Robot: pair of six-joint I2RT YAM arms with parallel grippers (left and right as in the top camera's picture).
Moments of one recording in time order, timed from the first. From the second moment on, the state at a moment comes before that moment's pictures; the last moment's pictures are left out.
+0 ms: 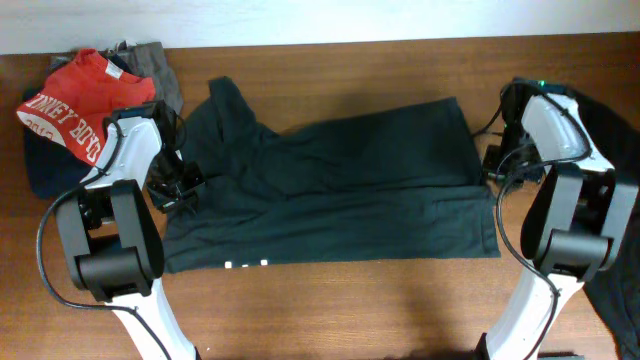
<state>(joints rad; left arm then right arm) 0.11 2.13 1.58 -1.27 0.07 -0.36 -0.20 2.14 1.71 -1.34 0.20 0.27</state>
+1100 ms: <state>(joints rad) -0.05 2.08 1.64 -0.70 0.38 -0.43 -0.17 2.09 1.85 -0.67 -0.23 0.20</state>
